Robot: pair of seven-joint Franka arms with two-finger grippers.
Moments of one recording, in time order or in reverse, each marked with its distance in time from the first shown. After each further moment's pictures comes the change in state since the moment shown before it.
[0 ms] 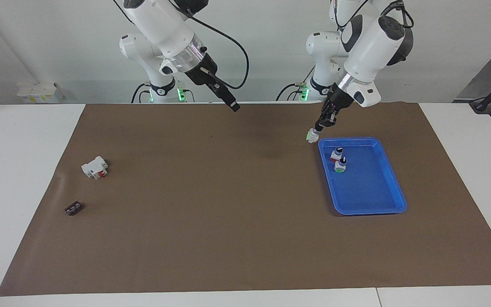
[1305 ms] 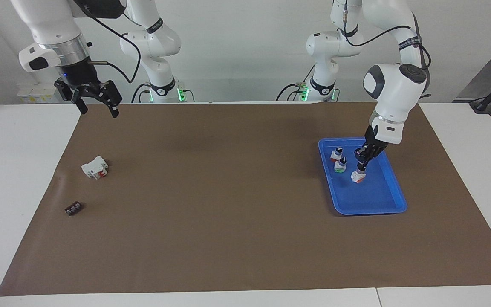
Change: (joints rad) left arm 0.025 0.196 0.146 -0.106 0.169 0.422 1.063; right arm -0.245 -0.020 -0.187 0.094 -0.462 -0.251 -1.055
